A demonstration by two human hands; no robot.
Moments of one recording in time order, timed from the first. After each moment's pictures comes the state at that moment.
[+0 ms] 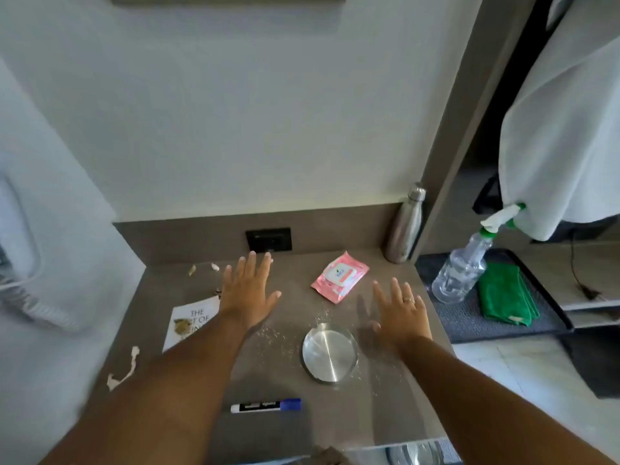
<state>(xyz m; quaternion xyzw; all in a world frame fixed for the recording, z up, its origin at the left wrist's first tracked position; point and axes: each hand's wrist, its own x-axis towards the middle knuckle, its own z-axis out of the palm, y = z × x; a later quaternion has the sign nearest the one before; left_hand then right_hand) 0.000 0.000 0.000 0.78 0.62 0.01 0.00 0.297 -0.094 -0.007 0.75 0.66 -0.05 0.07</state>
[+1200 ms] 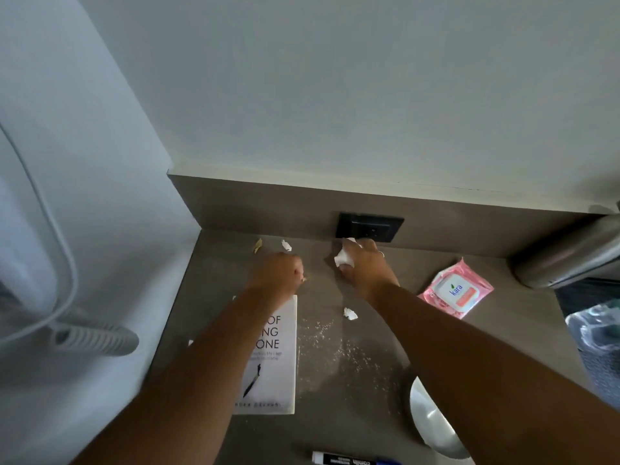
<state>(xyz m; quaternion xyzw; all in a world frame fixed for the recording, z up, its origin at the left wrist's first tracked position) -0.129 0.115 -0.065 0.73 0.66 0.03 0.17 0.072 0.130 -0.064 0.66 0.70 -0.27 -0.07</state>
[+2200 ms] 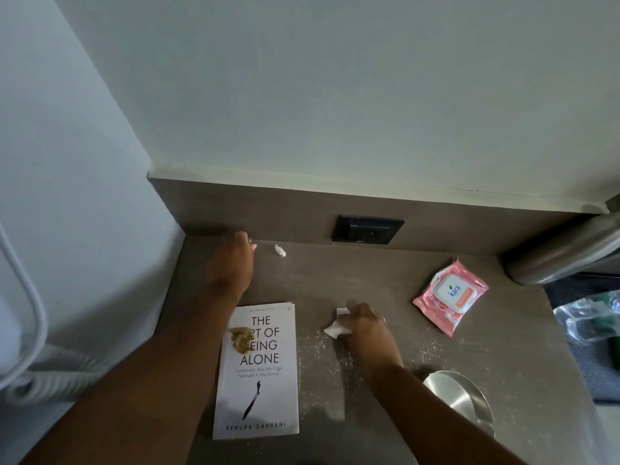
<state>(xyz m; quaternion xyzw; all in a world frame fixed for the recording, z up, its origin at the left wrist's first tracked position) -0.198 0.169 -0.119 0.66 0.74 0.13 0.09 0.058 0.026 -0.079 0.67 0.68 -0.28 -0.07</state>
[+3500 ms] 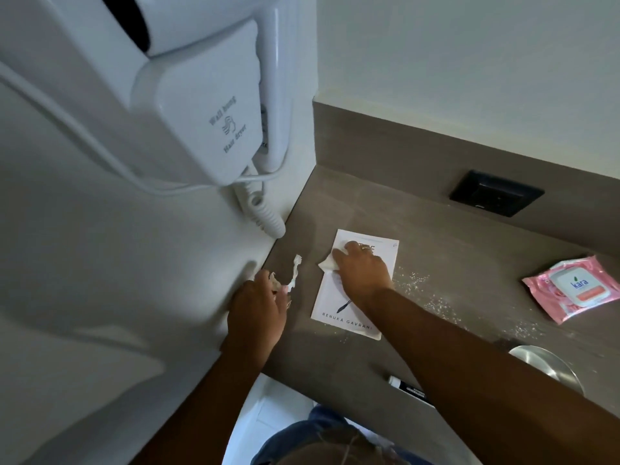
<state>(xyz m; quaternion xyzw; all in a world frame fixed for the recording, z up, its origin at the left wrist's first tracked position) -0.264 -0.126 -0.081 0.49 0.85 0.12 0.11 -0.104 0.008 -0.075 0.47 0.87 -0.12 0.09</state>
